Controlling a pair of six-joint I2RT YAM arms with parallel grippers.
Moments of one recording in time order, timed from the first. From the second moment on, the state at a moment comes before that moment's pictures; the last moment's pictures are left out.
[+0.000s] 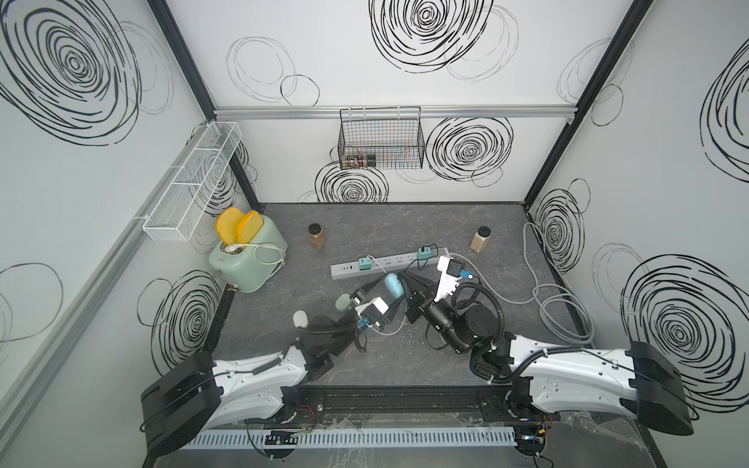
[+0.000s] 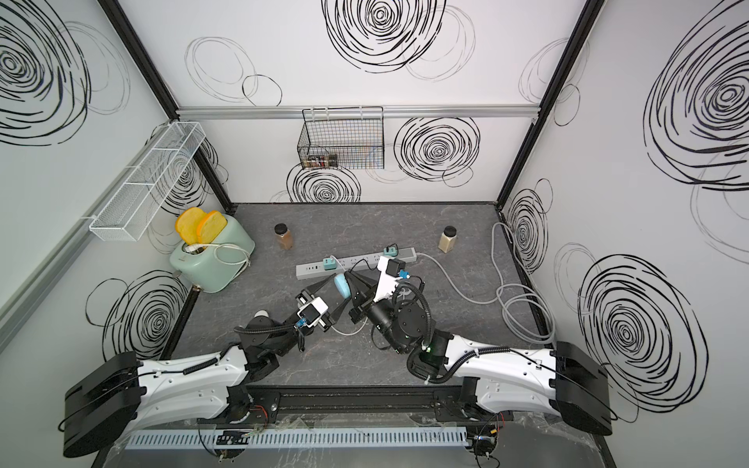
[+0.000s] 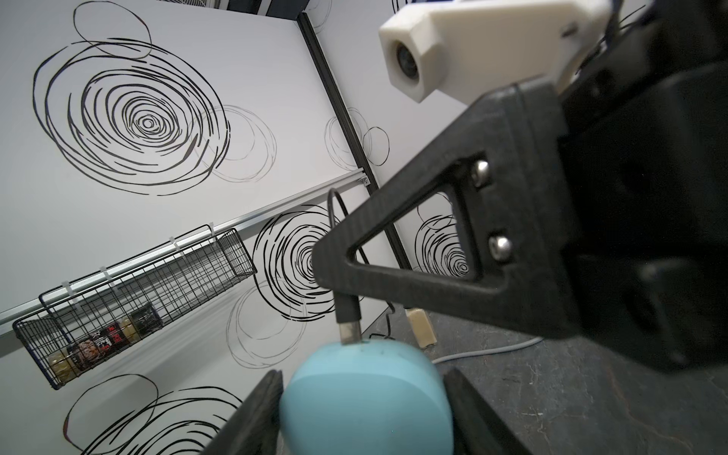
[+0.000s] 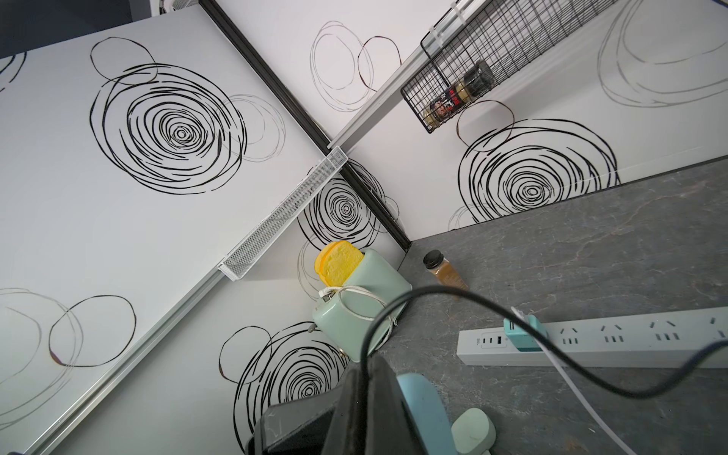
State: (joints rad) left arm -0.95 1.08 0.29 1.09 -0.09 0.47; right arm 1.19 1.09 0.59 0.73 0.48 0.19
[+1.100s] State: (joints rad) left arm -0.93 1.11 0.31 1.06 -0.16 0.48; right arm 1.19 1.20 0.62 0.80 0.55 0.24
